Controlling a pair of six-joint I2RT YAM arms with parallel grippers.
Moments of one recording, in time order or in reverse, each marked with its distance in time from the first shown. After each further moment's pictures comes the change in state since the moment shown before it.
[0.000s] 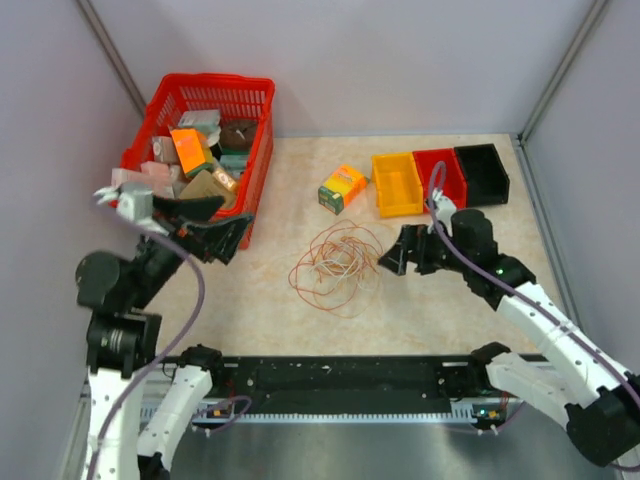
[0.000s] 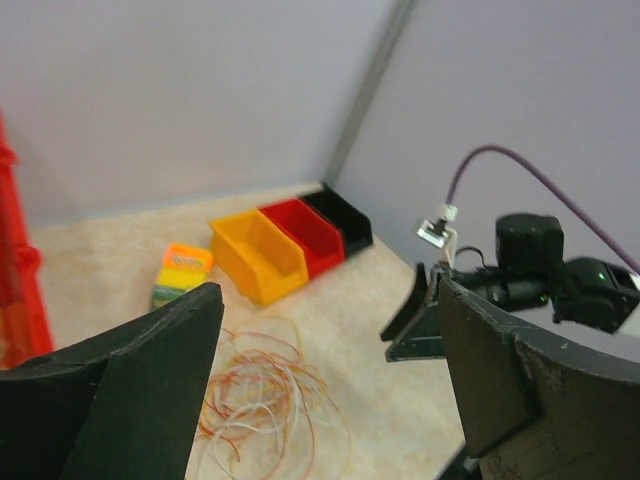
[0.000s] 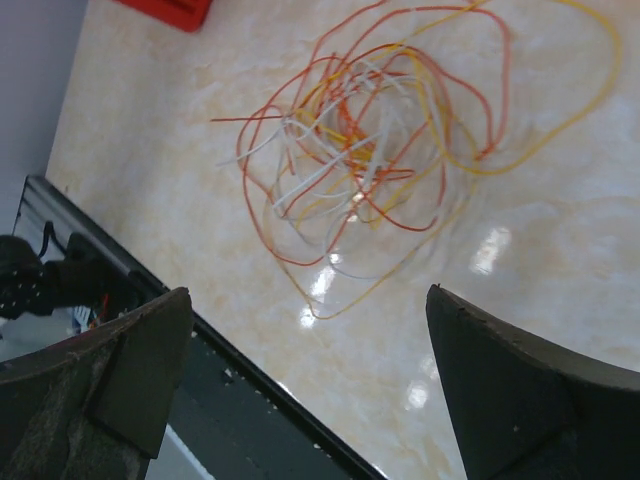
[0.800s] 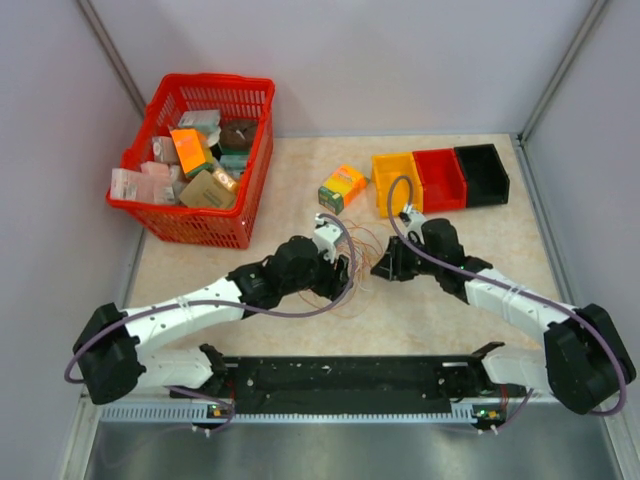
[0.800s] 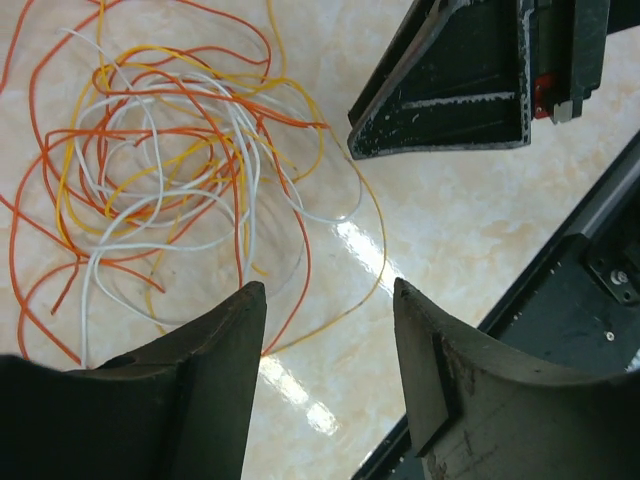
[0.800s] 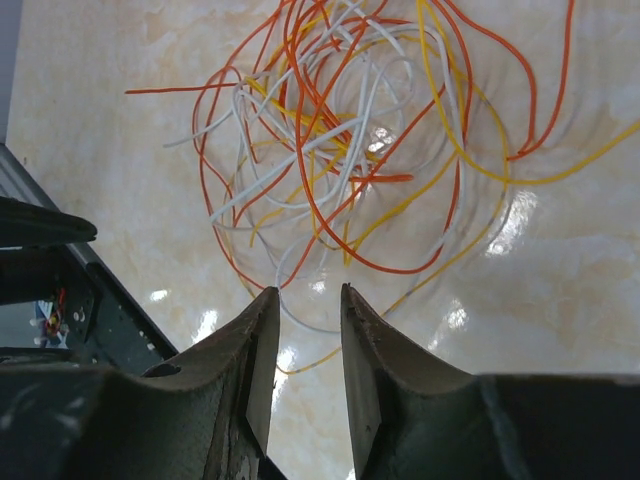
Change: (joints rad) left arm -0.816 0.697 -0.278 0.123 -0.425 0.152; right arm 0.097 0.294 -0.164 0.391 -0.035 0.023
